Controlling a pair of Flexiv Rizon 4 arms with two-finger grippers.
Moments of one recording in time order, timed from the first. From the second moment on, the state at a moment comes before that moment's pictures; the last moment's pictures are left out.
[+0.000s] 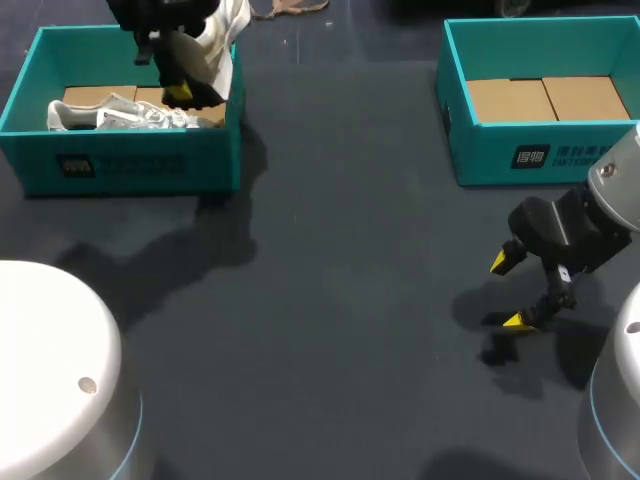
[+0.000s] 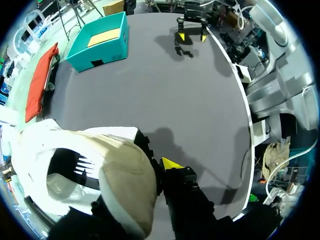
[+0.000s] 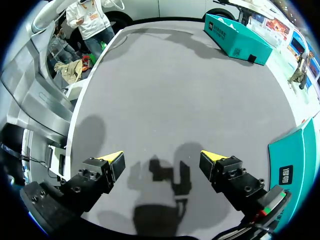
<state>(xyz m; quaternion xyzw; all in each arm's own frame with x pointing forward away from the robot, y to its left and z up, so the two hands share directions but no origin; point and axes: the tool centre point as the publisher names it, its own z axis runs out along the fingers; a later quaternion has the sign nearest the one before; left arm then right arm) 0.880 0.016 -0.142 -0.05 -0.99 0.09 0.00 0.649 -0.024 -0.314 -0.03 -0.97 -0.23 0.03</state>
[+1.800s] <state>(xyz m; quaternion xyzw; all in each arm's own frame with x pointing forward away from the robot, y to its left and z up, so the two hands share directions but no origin) 1.066 0.282 -0.171 -0.28 -0.96 0.06 0.02 0.649 -0.024 -0.314 -0.03 -0.97 -0.23 0.03</state>
